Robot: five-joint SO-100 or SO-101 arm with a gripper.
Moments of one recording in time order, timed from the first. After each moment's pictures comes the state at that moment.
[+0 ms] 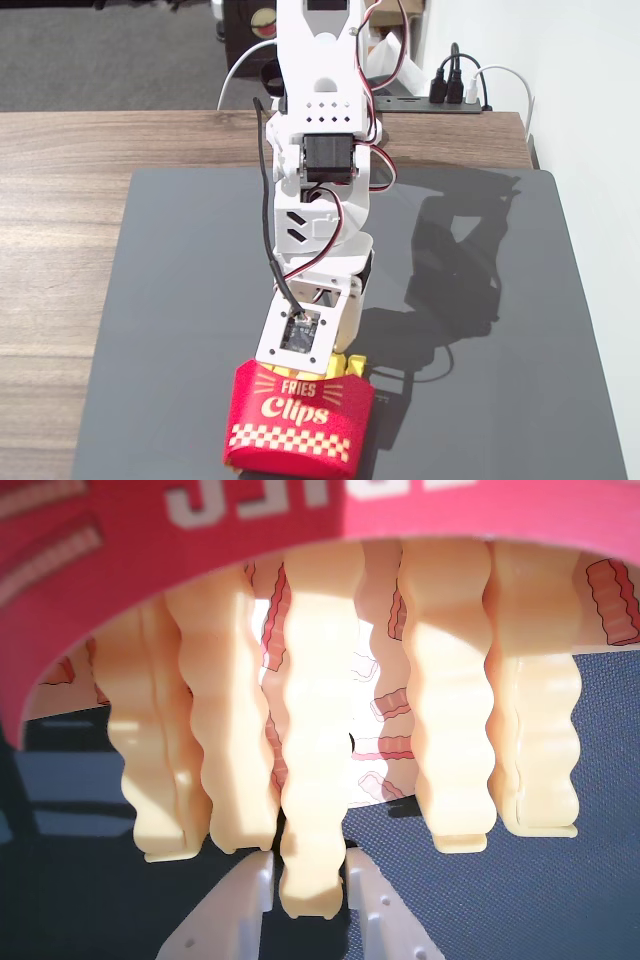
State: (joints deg) arm -0.5 82.4 105.2 50.4 -74.7
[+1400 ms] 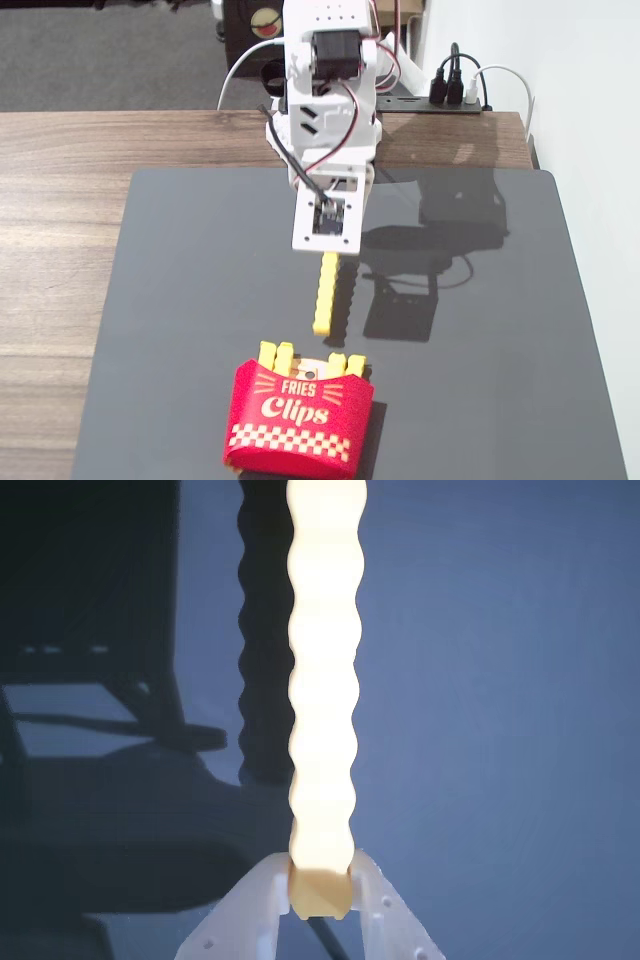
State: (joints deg) arm -3.6 131.0 144.2 64.7 -81.2
